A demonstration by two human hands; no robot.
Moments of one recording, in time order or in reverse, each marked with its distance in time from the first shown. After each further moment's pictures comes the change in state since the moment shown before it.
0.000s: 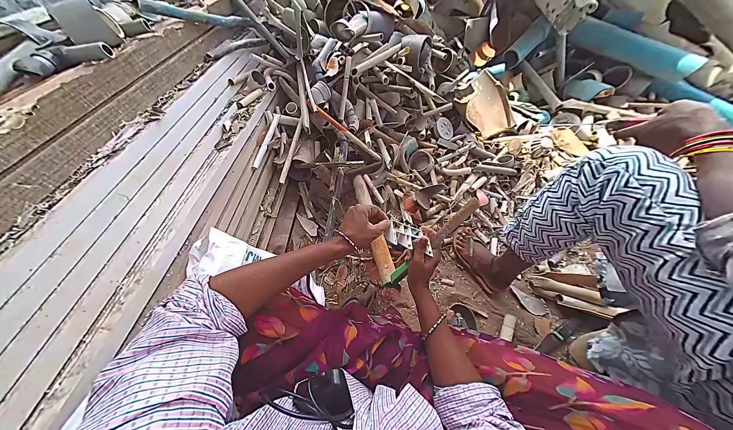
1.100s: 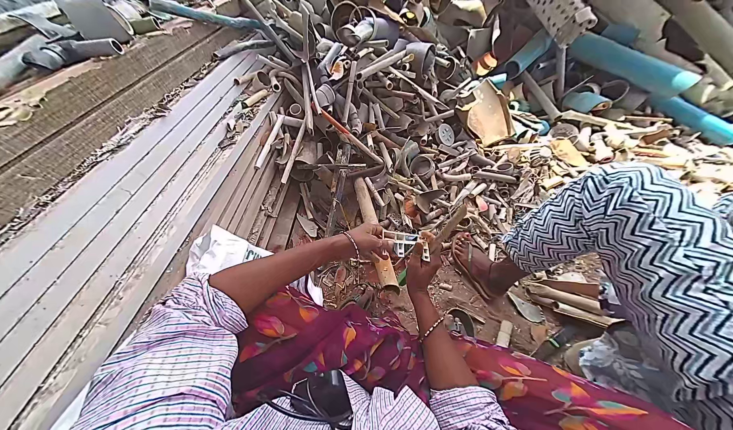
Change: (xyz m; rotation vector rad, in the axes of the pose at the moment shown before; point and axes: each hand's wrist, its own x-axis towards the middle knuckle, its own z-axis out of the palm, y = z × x) left_hand -0.003 0.011 0.000 -0.338 -0.408 -0.505; right_hand -0.002 -0.005 -0.002 -0.262 0.016 -0.243
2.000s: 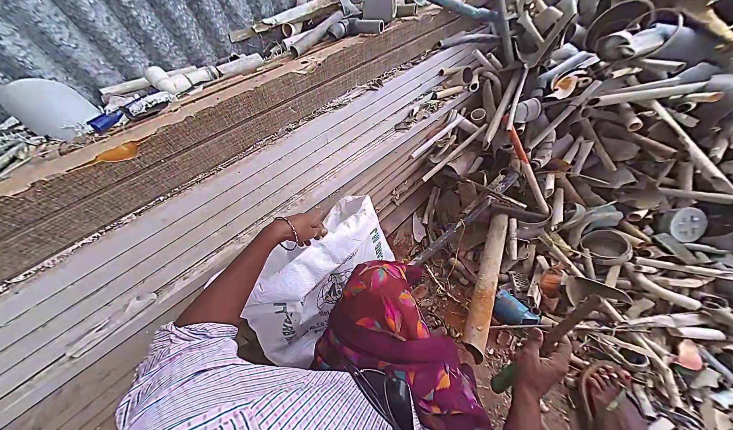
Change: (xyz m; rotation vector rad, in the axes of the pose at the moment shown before) left_hand -0.239 -0.157 -0.162 0.398 0.520 -0.517; right_hand 0.007 0.038 -0.015 -0.272 -0.448 0.319
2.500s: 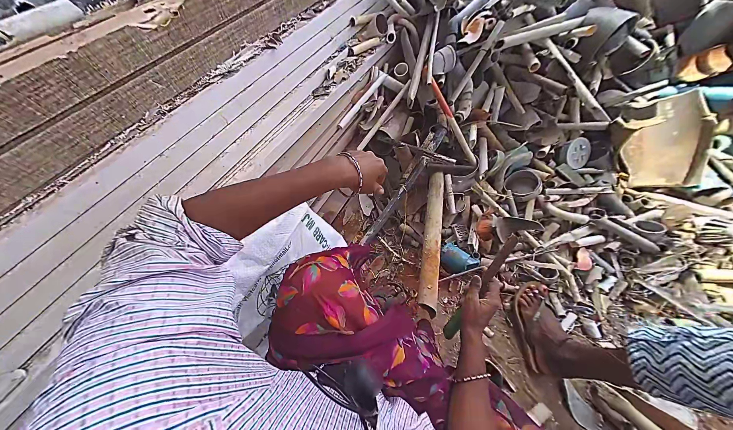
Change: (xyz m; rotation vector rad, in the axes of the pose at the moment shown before) left_hand 0.076 0.259 -0.010 0.708 -0.003 0.488; right_hand 0.011 0.011 0.004 0.050 0.031 0.031
